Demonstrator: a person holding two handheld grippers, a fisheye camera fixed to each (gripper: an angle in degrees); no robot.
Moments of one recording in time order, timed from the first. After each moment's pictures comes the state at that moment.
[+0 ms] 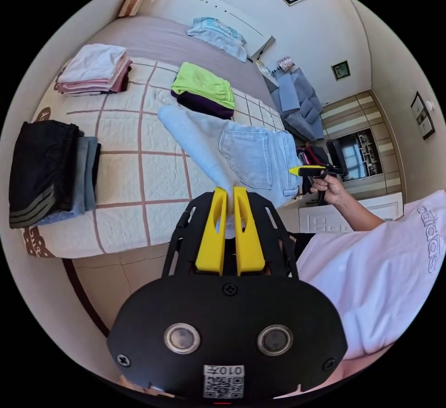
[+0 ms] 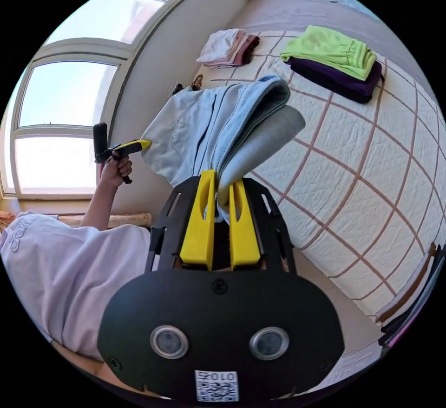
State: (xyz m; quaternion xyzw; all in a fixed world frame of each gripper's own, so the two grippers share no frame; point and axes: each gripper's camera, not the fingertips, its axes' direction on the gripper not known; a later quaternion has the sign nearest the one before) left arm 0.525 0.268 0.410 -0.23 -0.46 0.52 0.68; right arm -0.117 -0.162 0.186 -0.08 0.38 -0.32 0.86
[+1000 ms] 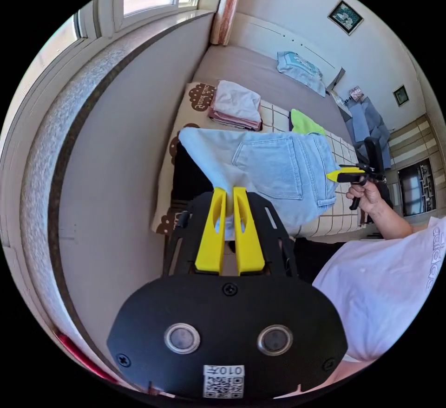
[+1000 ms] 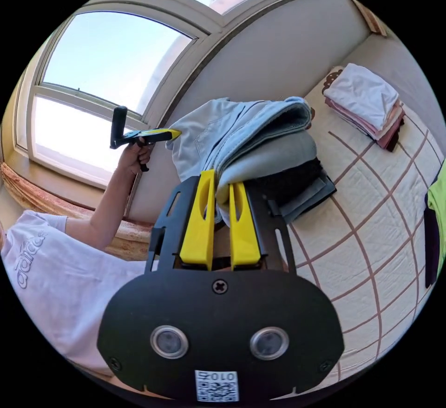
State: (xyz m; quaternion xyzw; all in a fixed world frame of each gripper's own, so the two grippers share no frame) left arm 0.828 0.230 0.405 -0.05 -0.59 0.53 0.60; right arm -0.083 -0.395 0.628 -0.14 0.29 -0.44 0.84
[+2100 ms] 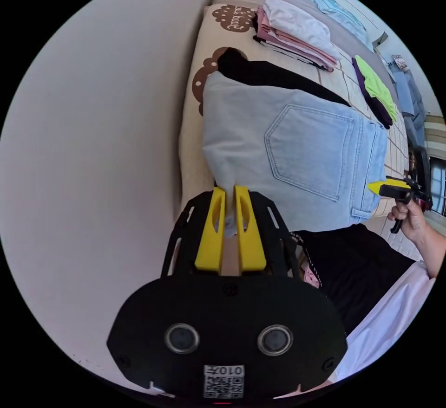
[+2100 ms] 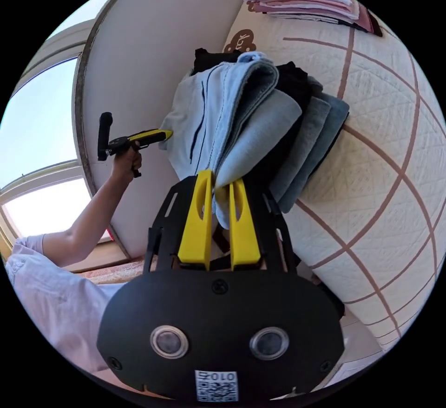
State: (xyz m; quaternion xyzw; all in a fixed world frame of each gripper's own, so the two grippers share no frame) left arm 0.657 0.010 0.550 -0.12 -0.73 0.43 0.52; right arm 0.168 -0.537 0.790 -0.15 0.35 -0.24 0.89
